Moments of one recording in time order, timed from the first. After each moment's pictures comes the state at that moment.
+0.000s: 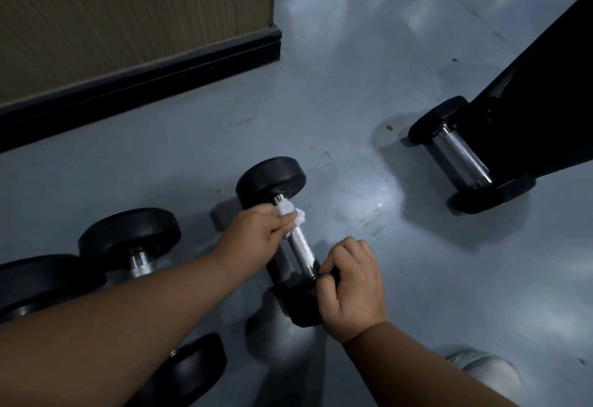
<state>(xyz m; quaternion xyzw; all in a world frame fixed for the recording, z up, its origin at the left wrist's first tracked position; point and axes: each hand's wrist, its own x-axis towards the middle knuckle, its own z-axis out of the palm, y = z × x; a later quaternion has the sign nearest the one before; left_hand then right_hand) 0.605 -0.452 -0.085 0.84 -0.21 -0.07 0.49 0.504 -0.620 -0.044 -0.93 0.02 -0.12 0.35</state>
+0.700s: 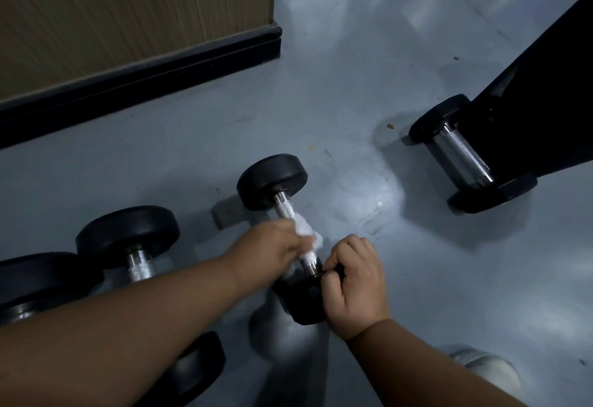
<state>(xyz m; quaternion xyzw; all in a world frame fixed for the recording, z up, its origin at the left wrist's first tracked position) 0.592 -0.463 -0.083 0.84 -0.30 -0.15 0.43 0.506 -0.626 -0.047 -0.92 0.02 -0.12 0.37</state>
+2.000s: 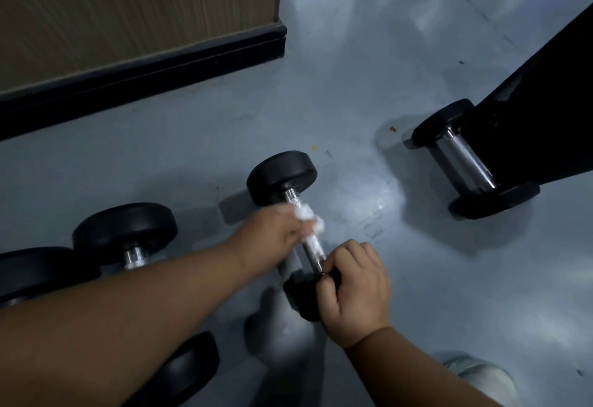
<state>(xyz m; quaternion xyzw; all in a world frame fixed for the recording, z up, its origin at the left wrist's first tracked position) 0.612 -0.470 -0.084 0.84 -0.24 -0.17 0.46 0.503 -0.627 -0.041 -0.95 0.01 -0.12 0.28</state>
